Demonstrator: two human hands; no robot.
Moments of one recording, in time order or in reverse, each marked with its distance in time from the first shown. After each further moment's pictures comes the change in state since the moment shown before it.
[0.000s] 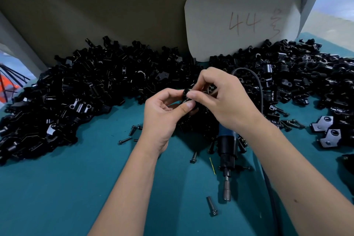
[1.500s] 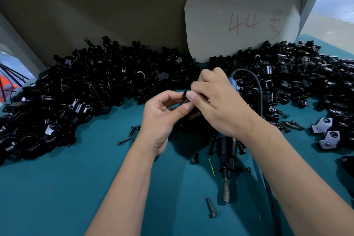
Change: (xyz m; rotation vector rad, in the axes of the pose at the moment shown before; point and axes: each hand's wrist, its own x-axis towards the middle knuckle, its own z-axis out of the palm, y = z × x) left_hand -0.001 0.002 -0.004 -0.069 -0.039 -0.085; right_hand -0.002 -0.005 0.003 -0.281 -0.146 -0.029
